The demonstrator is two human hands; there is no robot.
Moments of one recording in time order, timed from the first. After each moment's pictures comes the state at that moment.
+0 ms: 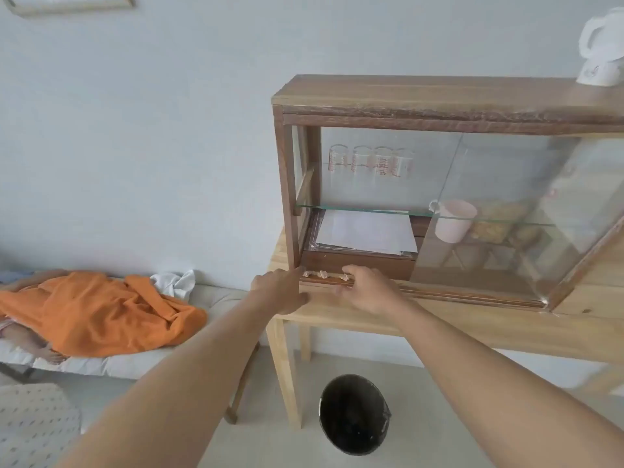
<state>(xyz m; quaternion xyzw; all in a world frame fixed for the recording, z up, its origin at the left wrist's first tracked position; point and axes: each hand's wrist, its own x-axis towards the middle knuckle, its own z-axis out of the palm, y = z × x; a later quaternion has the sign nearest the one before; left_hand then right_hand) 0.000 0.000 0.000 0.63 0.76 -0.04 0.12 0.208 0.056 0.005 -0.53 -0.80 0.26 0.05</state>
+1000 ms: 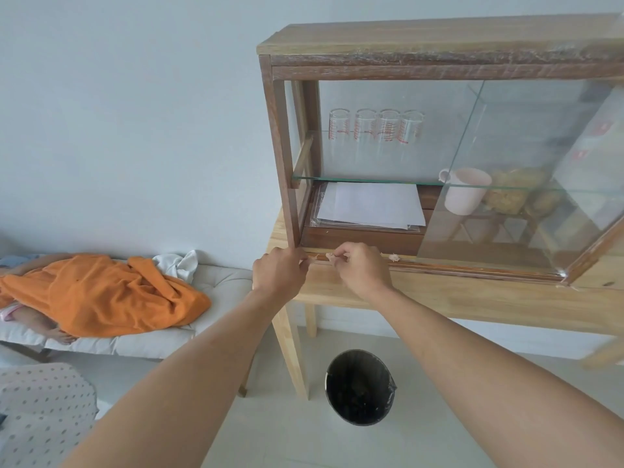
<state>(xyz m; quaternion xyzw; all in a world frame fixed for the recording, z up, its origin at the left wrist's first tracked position) 0.009 -0.003 -0.035 0.60 0.79 0.13 -0.03 0.184 0.051 -0.028 -0.57 -0.75 0.27 0.21</state>
